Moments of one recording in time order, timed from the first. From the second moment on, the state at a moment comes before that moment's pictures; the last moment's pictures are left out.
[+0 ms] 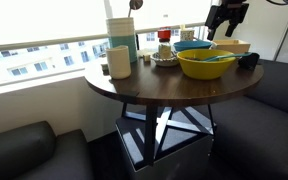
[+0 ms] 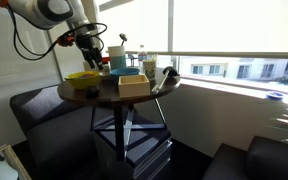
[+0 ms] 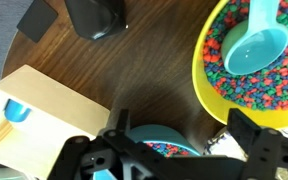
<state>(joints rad) -0.08 -0.42 0.05 -2.43 -0.08 2.24 0.20</state>
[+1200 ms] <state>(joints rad) -0.08 -0.42 0.05 -2.43 -0.08 2.24 0.20</state>
